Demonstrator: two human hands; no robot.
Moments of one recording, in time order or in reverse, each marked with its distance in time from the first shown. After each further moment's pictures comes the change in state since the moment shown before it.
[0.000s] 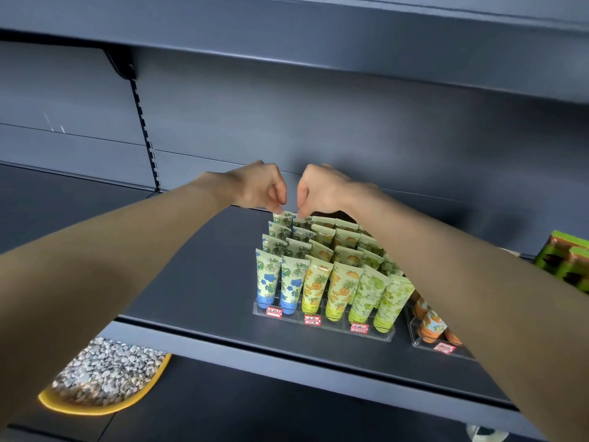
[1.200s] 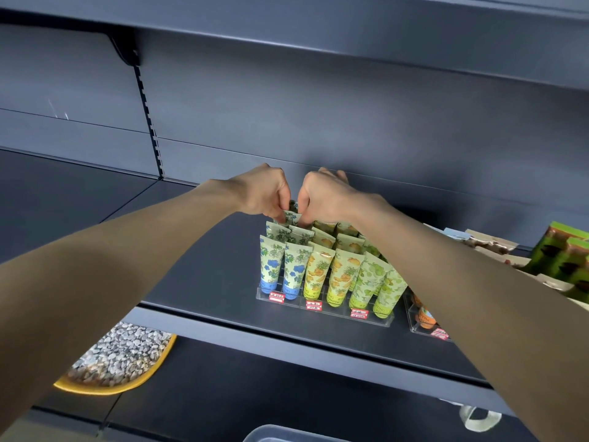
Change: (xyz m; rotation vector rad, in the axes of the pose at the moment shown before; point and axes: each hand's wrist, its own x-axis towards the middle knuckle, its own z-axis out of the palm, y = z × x) left_hand -0.022 0.010 0.017 0.000 0.017 0.041; right_hand -0.029 -0.006 0.015 -0.094 0.049 -0.095
